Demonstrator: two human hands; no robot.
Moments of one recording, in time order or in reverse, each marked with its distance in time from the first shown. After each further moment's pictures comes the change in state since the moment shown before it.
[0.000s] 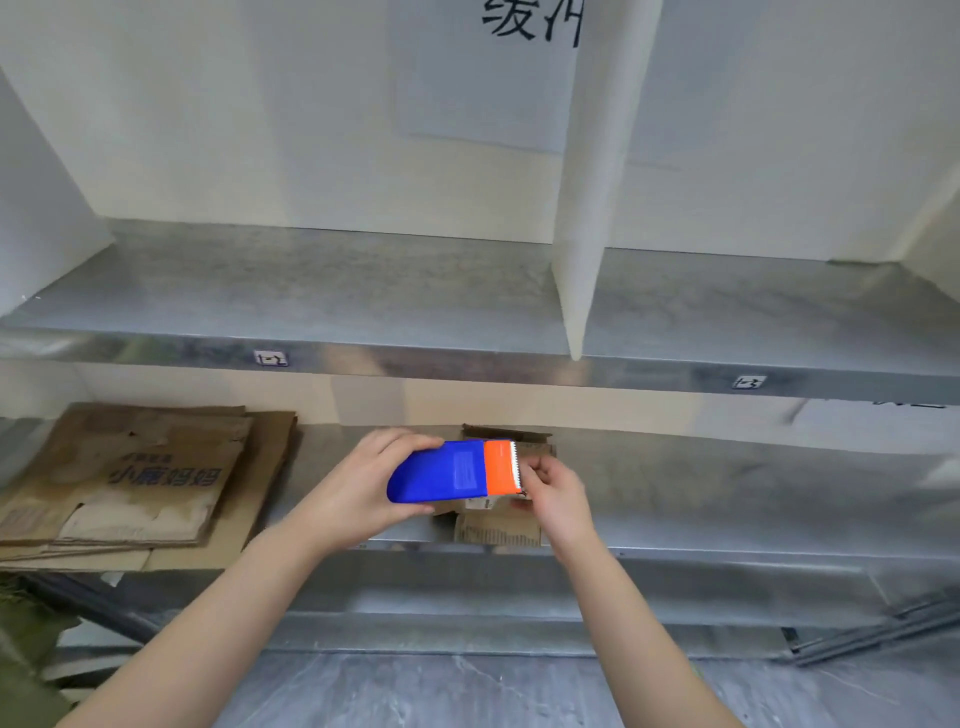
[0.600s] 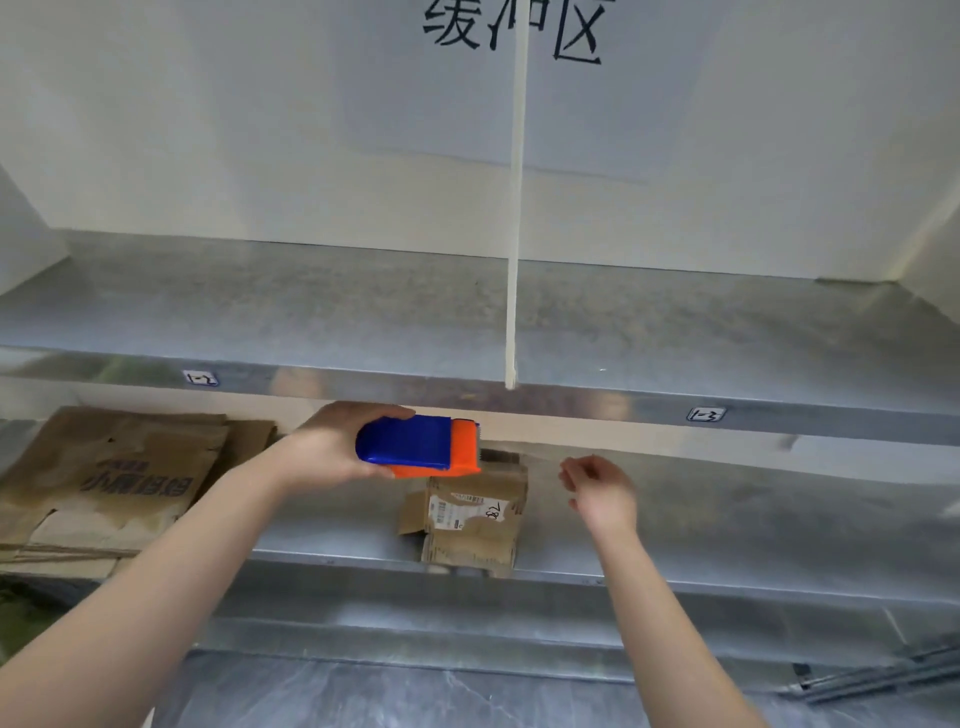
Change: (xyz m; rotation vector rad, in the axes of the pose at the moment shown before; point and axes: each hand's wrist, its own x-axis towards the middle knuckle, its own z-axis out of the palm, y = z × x) left_hand 0.070 0.002 -0.025 0.028 -0.200 -0.245; right_hand 0.069 0.010 -0.094 -0.251 0.200 0.104
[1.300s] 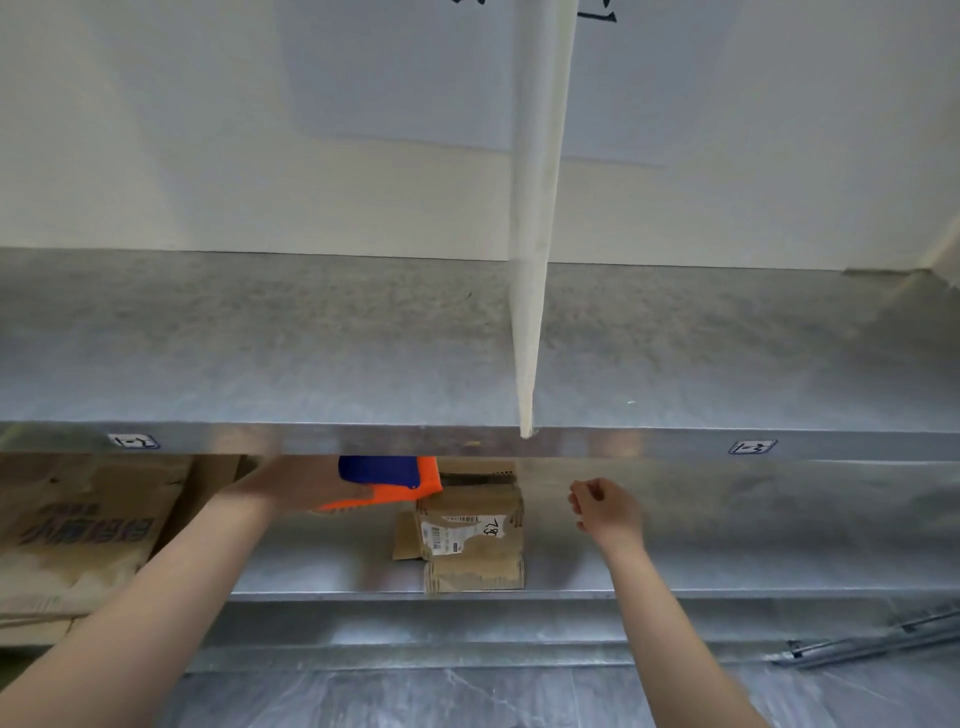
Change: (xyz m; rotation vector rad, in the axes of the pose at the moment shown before) left_hand 0.044 -0.060 0.022 -0.160 -0.226 -0.299; right_hand 0.033 0.024 0.017 -0.165 0.000 0.102
